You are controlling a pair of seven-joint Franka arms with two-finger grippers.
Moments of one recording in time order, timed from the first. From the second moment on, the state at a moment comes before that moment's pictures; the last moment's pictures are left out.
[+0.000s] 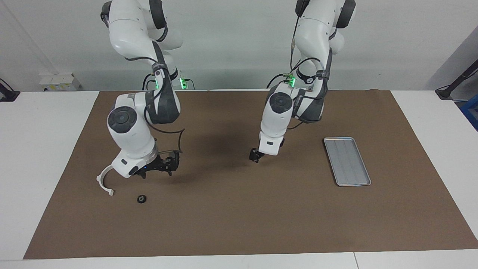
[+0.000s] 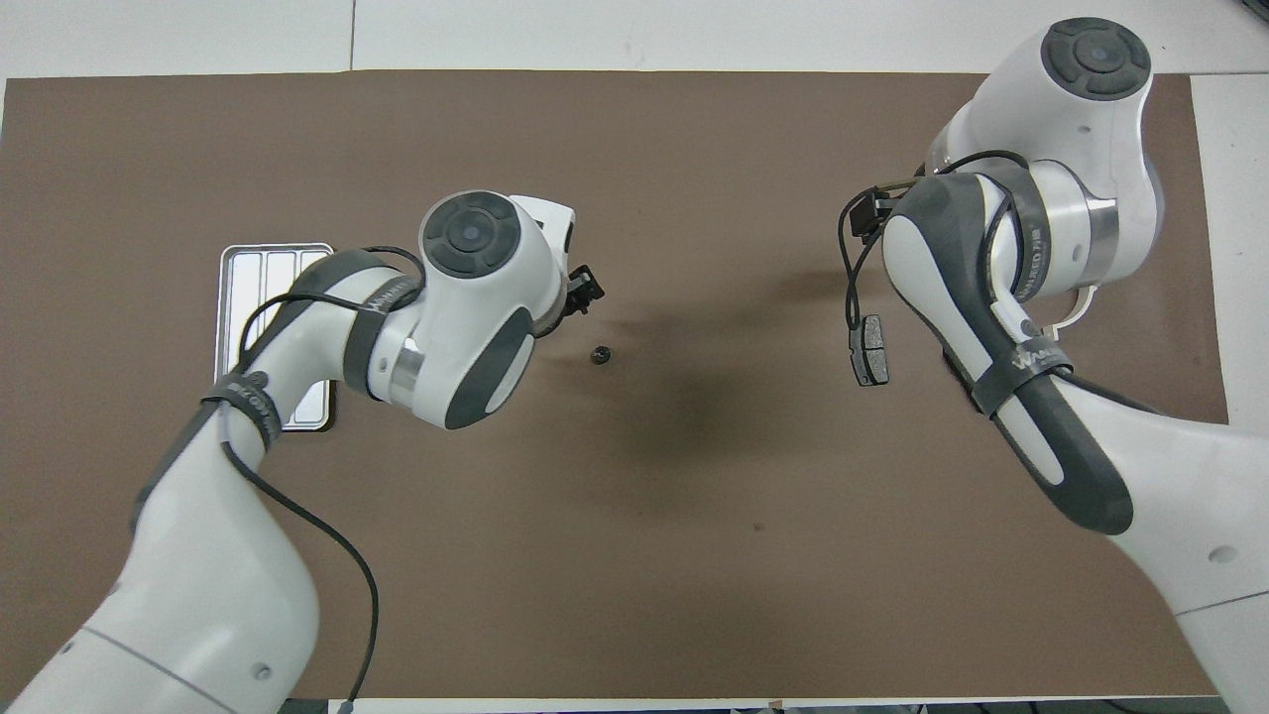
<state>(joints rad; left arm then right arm) -0.47 0.37 -0.04 -1.72 -0.03 2.10 -0.96 0.15 0.47 0.04 -1.47 -0.04 1.90 0.20</state>
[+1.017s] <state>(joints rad) -0.02 0.03 -0.04 -1.73 -0.03 1.68 -0.34 0.62 0.62 0.05 -1.47 -0.04 2.08 1.11</state>
